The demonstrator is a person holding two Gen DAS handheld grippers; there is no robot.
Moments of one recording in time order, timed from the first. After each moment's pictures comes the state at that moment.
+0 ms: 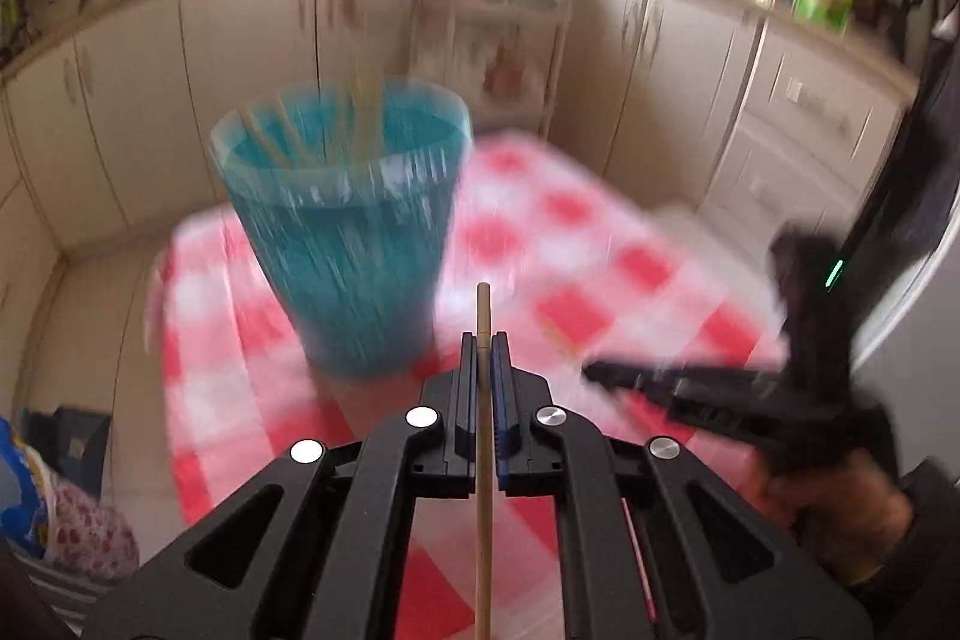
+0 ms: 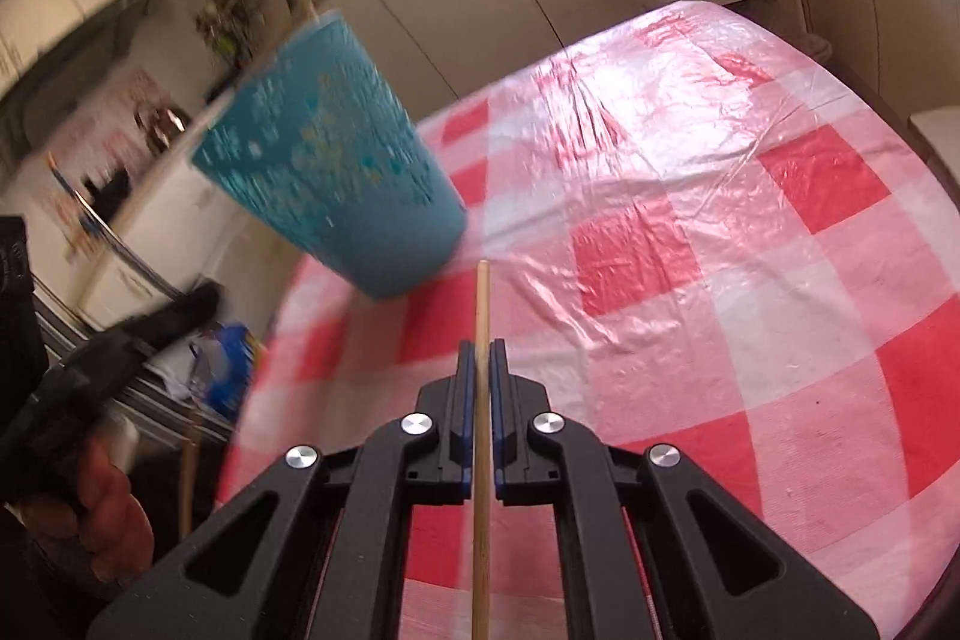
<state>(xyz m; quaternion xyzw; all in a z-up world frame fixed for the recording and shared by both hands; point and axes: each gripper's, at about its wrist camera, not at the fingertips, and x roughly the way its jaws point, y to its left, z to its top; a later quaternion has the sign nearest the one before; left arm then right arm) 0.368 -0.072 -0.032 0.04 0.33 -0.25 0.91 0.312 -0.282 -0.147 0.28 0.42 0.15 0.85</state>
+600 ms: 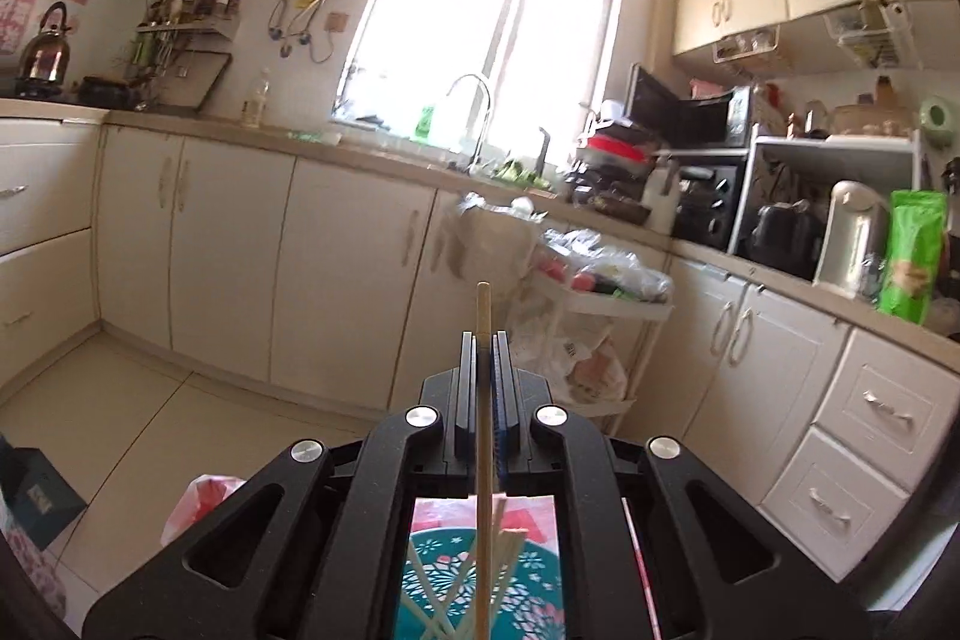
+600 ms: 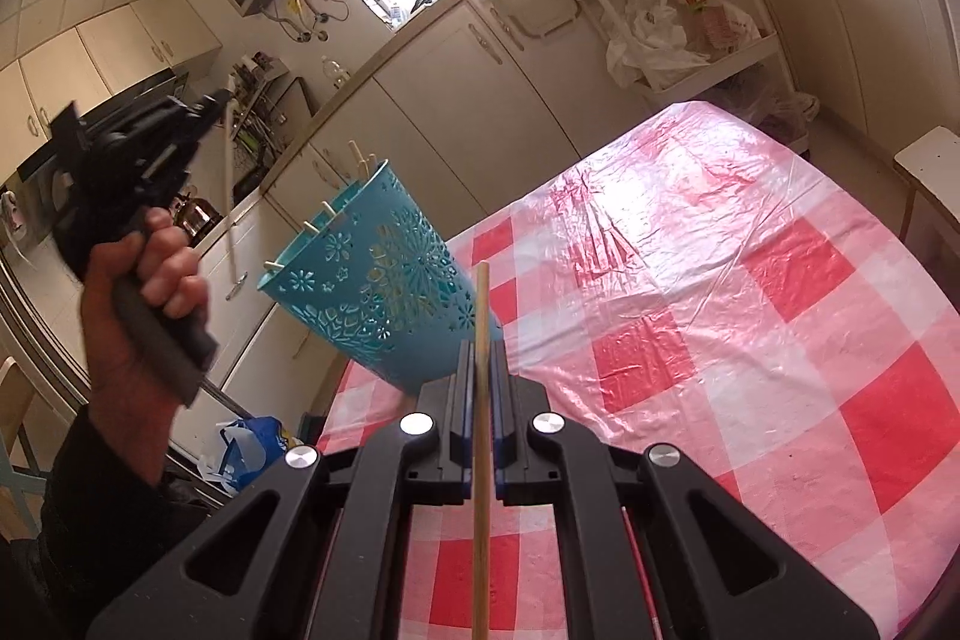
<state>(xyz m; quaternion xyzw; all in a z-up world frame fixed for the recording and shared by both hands) 0.500 -0.046 0.053 -0.10 0.11 -0.13 0.98 0.299 -0.297 -0.111 0.29 0.32 0.12 0.89</state>
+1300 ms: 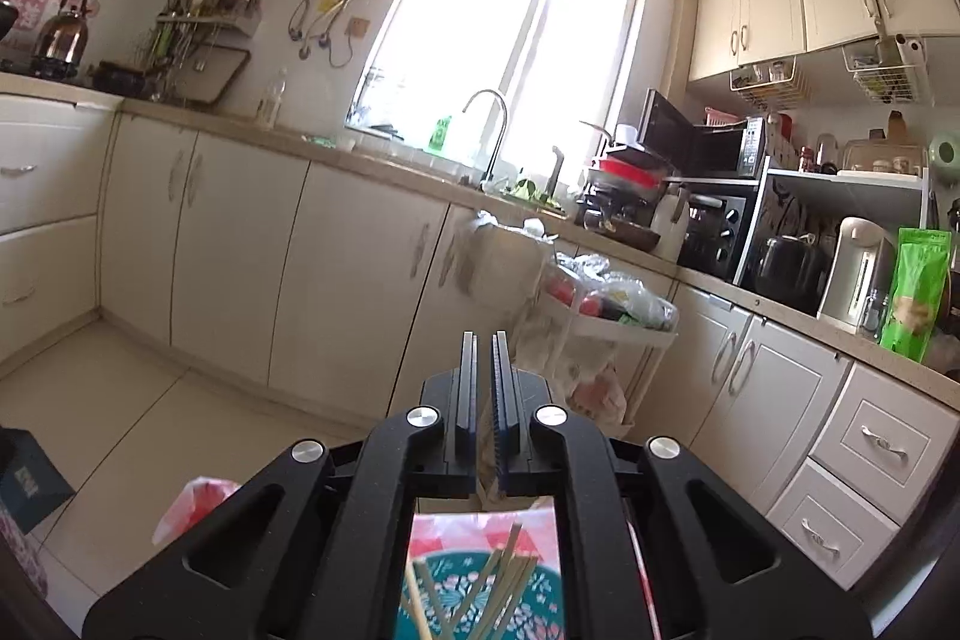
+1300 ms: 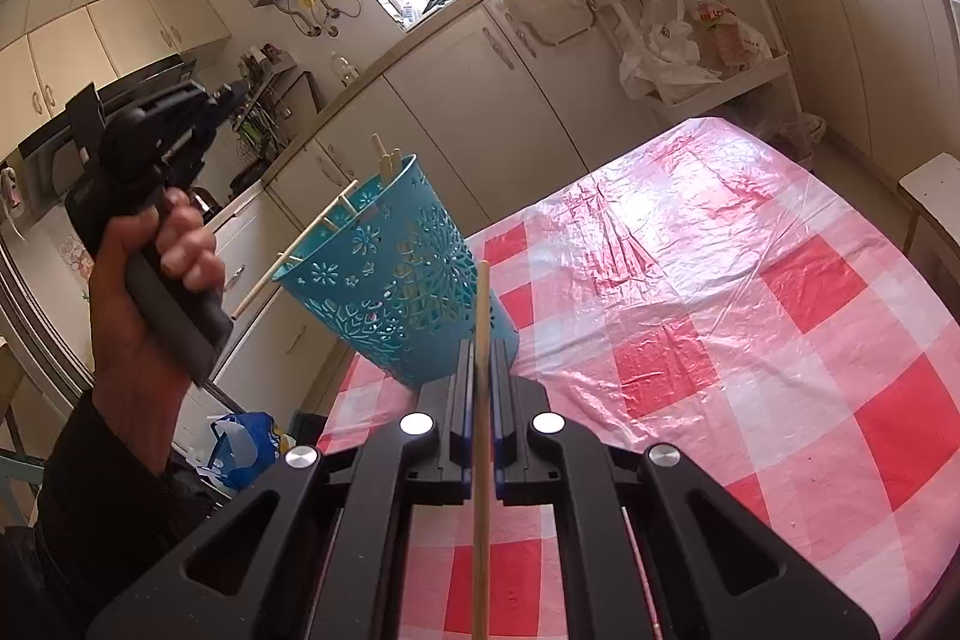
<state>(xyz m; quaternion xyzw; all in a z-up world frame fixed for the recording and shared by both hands) 0.500 -0.023 0.058 -0.14 0.09 -0.13 0.98 0.299 -0.279 -0.104 0.28 0.32 0.13 0.90</state>
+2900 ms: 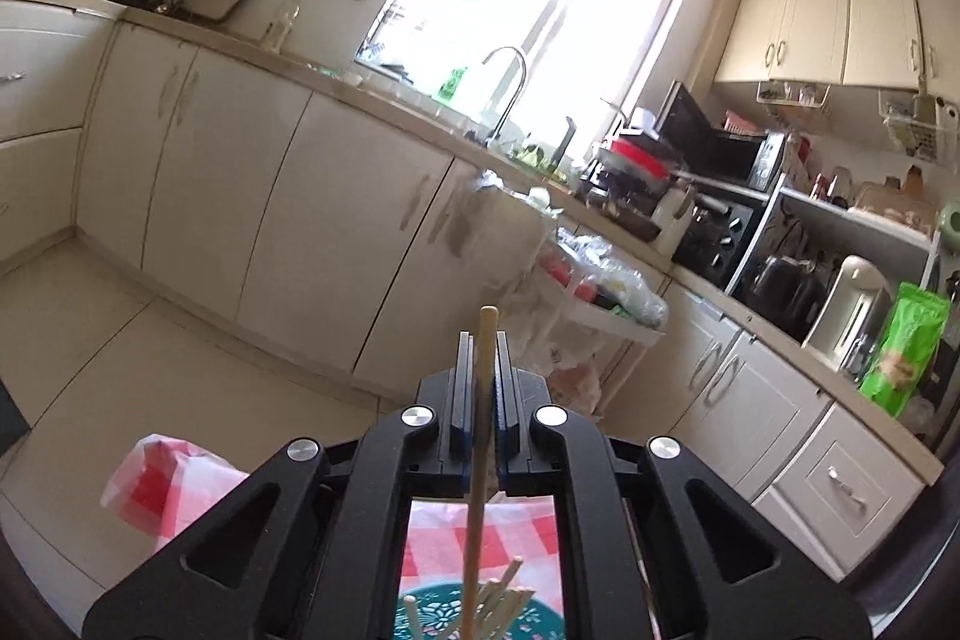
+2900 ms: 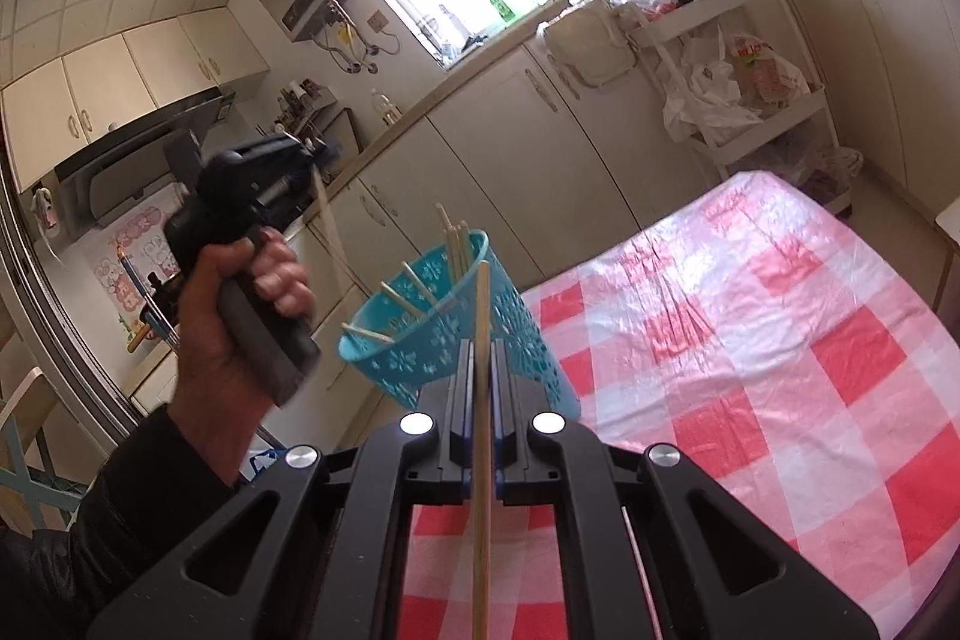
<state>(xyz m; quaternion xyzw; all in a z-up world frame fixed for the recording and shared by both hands) 0.568 -0.017 0.046 -0.21 0.16 -0.15 0.95 0.317 -0.276 -0.059 0.29 0.25 0.17 0.91</state>
